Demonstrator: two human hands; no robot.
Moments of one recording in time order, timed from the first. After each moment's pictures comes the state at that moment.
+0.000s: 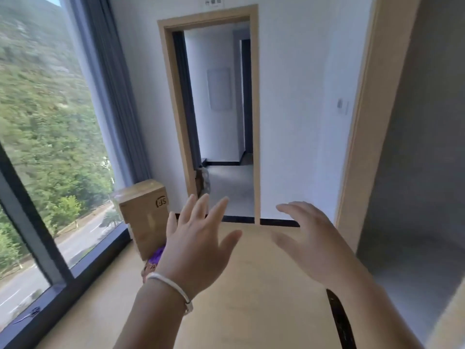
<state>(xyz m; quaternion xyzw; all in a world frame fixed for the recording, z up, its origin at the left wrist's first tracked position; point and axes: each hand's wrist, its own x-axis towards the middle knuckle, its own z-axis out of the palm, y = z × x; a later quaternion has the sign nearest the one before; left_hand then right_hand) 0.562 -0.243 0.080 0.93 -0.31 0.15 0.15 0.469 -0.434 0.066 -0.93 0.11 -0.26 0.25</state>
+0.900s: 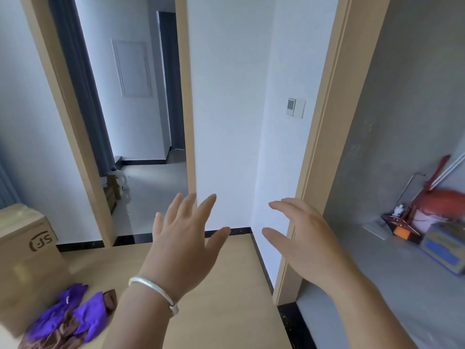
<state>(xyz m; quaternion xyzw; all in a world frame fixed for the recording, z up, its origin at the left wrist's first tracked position) 0.880 -0.465 0.062 0.86 -0.44 0.08 0.24 0.726 -0.616 0.067 -0.90 0.26 -0.27 0.20</state>
